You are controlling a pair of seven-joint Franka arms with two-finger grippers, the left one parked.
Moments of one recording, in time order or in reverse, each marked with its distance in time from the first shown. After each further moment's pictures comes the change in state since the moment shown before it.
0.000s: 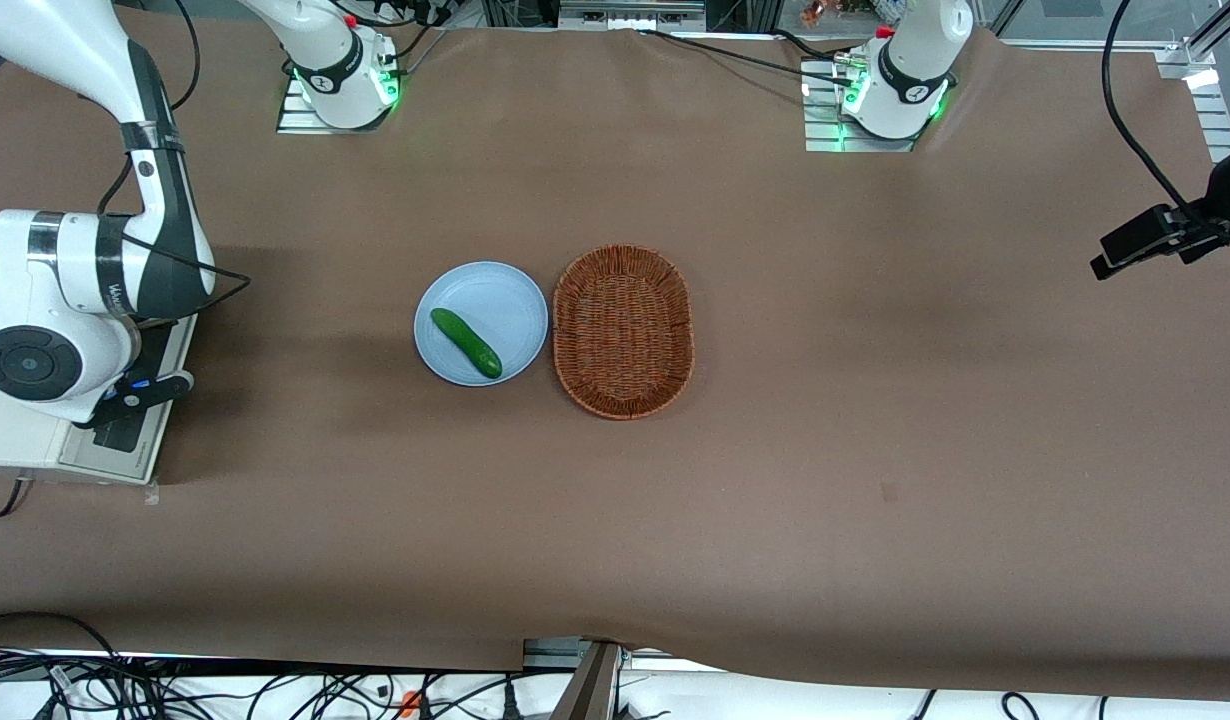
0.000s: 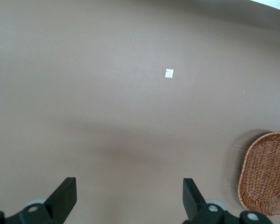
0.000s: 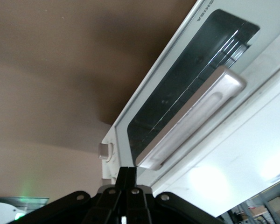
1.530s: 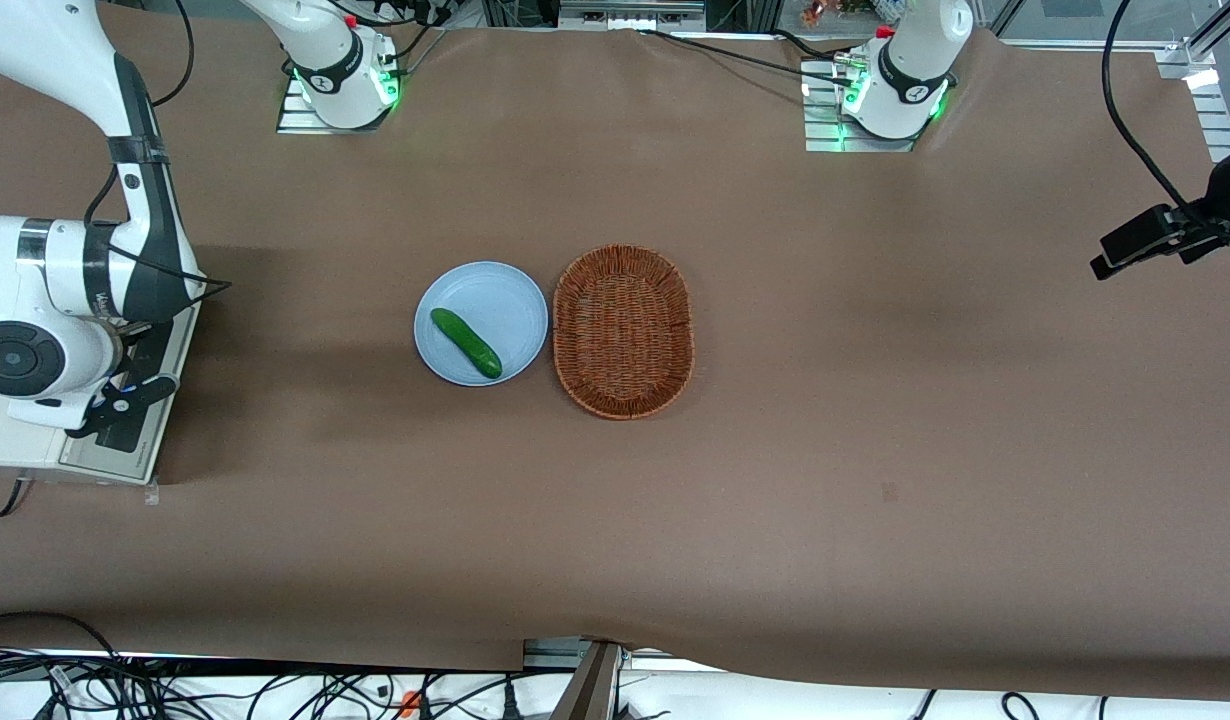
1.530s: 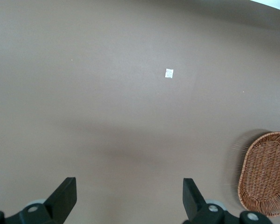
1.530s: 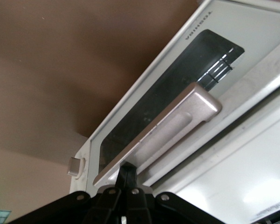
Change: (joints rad) arm -0.049 0.007 -0.002 -0.047 -0.011 0.140 -0.118
